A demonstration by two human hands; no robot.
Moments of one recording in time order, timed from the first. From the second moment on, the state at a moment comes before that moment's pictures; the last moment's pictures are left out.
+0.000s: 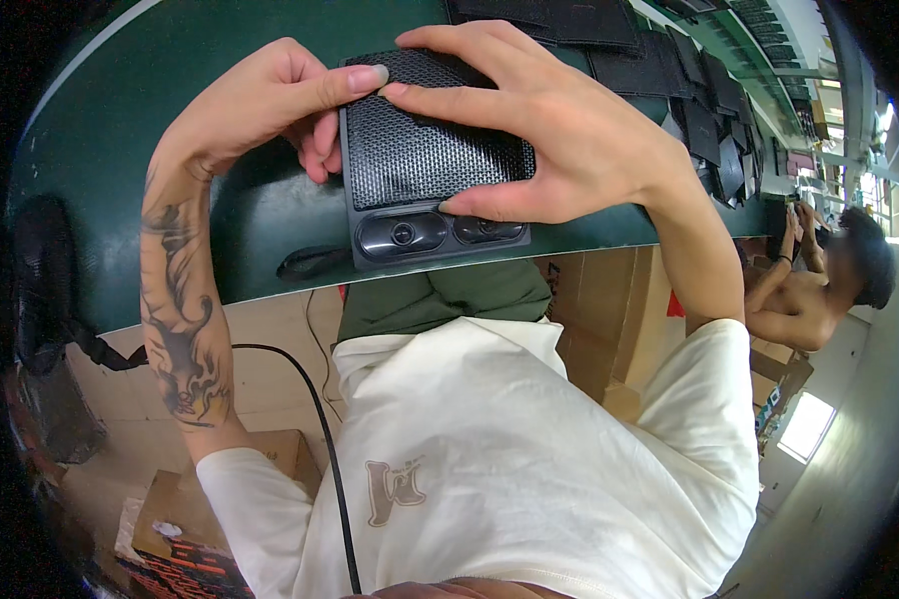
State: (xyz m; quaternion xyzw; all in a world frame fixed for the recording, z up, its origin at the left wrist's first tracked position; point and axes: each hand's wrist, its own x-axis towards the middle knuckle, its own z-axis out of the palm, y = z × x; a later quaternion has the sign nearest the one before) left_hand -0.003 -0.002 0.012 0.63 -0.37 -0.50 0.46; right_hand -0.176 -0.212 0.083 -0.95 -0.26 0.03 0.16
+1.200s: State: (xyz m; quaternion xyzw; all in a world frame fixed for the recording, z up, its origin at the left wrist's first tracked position) left_hand -0.001 0.002 0.014 0.62 -0.43 -0.56 0.34; right_hand -0.182 -0.212 0.076 -0.95 -0.24 0.04 0.21
